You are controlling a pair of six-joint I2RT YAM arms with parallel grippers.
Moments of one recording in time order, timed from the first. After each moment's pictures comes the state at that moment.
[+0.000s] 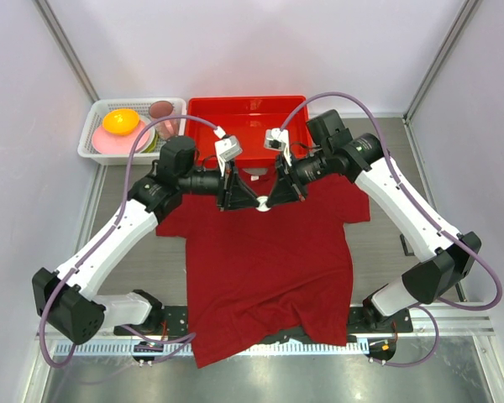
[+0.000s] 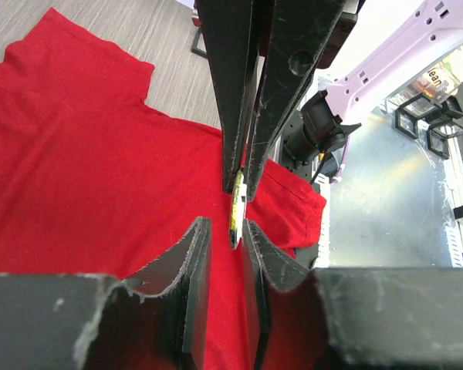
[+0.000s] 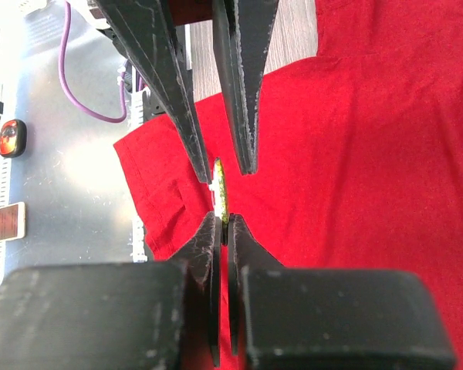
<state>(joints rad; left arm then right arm) -0.54 1.24 1.19 -0.32 0.92 -0.11 0.55 1.51 1.65 -1.01 -0.93 -0.39</state>
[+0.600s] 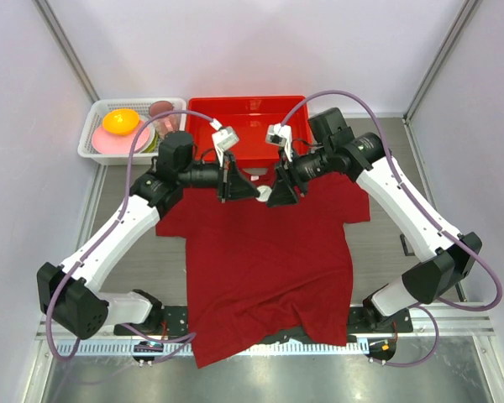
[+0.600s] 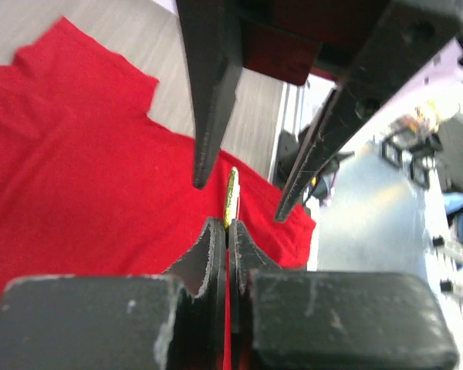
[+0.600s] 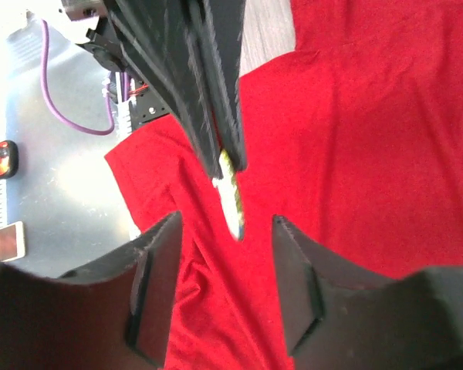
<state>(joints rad) -0.52 1.28 1.19 -0.26 0.93 -0.20 0.54 1.51 1.65 -1.00 -0.87 -0.32</state>
